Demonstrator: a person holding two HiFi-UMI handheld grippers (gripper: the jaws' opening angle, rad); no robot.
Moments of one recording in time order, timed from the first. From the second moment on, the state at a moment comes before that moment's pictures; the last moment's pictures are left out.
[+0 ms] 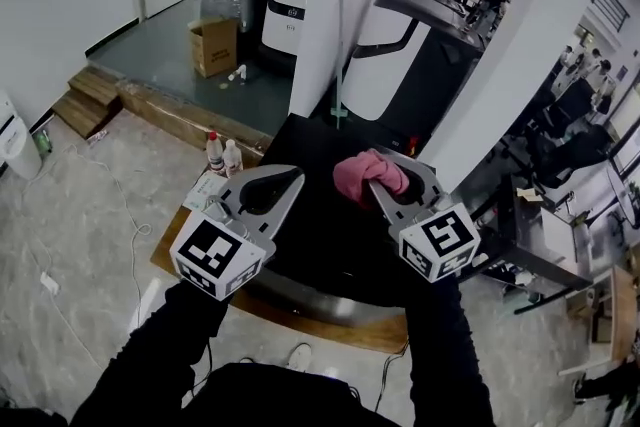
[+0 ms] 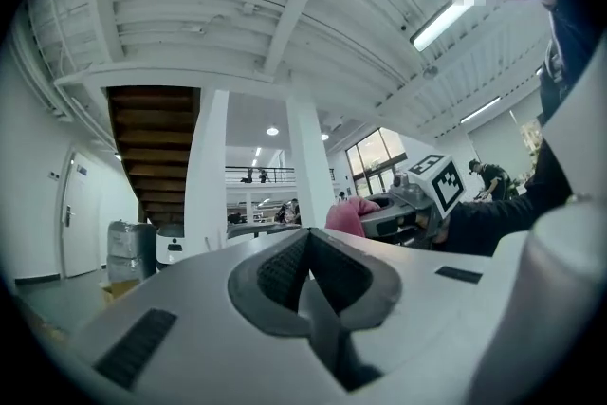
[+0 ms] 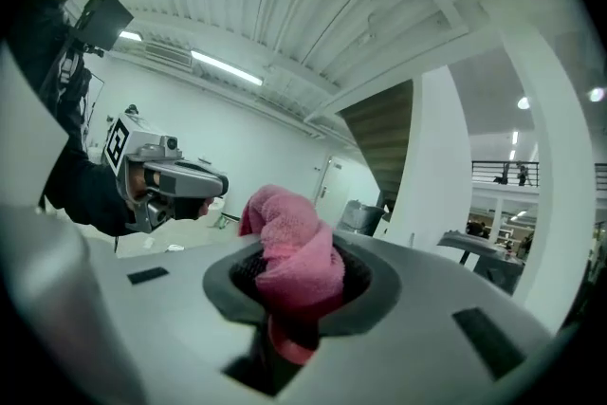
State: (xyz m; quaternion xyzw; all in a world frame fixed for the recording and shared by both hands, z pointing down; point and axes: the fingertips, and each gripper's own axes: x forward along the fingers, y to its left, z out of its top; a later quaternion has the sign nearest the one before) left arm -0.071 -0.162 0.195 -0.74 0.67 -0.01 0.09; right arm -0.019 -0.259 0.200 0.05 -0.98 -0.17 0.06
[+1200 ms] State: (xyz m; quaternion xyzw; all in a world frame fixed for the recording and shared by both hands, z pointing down) left arm -0.163 -0.243 0.268 -0.64 0.77 -0.09 0.01; right arm -0.214 -0.377 0.363 -0.09 -0.89 -0.28 0.35
